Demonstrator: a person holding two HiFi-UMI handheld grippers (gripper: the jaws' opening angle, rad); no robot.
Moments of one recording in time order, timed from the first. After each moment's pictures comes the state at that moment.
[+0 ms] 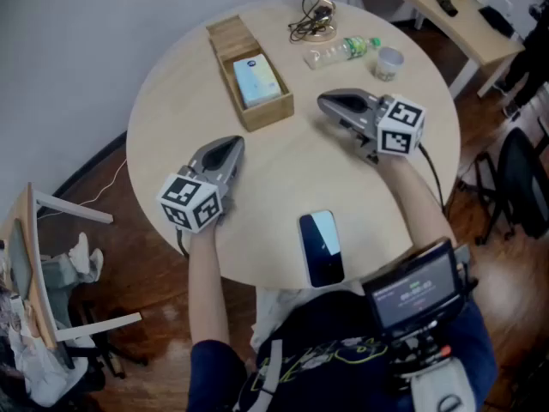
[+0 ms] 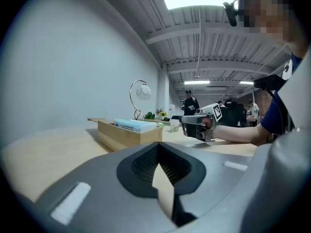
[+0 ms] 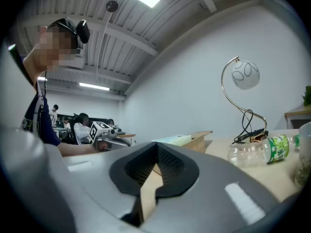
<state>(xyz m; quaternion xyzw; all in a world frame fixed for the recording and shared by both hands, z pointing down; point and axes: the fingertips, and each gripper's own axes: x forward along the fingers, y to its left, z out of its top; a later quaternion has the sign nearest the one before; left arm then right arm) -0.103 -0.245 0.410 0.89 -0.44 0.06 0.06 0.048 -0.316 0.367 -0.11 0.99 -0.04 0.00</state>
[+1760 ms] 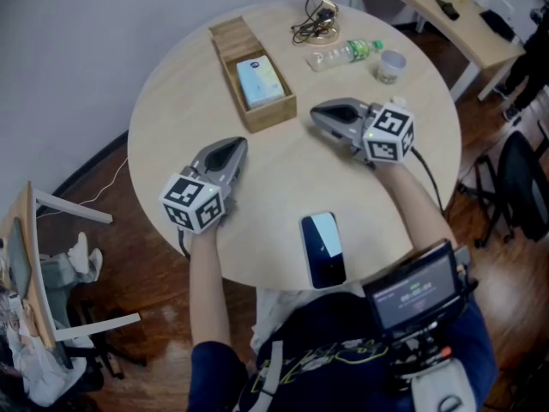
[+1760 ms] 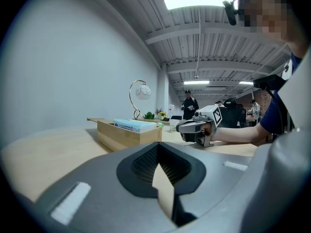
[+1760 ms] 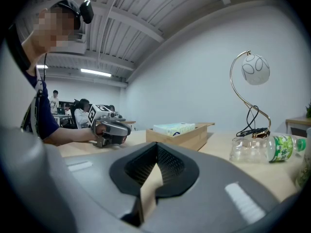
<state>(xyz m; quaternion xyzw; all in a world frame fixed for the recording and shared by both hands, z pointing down) -0.101 -0.244 0.408 0.89 -0.44 0.06 0.06 0.029 -0.309 0.401 -0.11 0.99 -0.01 -0.07</state>
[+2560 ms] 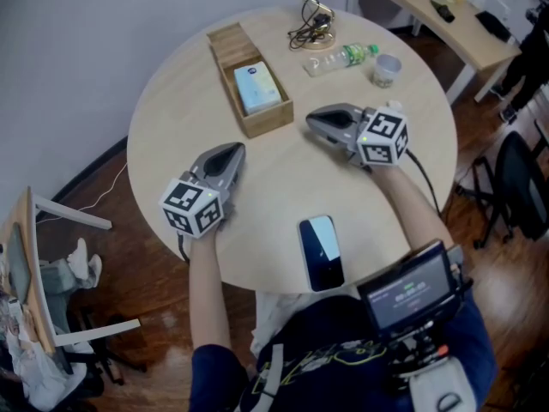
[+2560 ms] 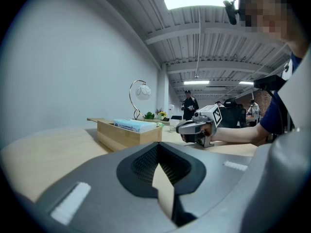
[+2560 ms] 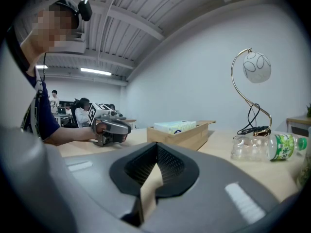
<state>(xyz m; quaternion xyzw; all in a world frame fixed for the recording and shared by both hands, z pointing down) -0.100 -0.245 0.409 0.90 -0.44 0.06 0.07 0.027 -0.308 0.405 -0.11 0.99 -0.02 -0.08</state>
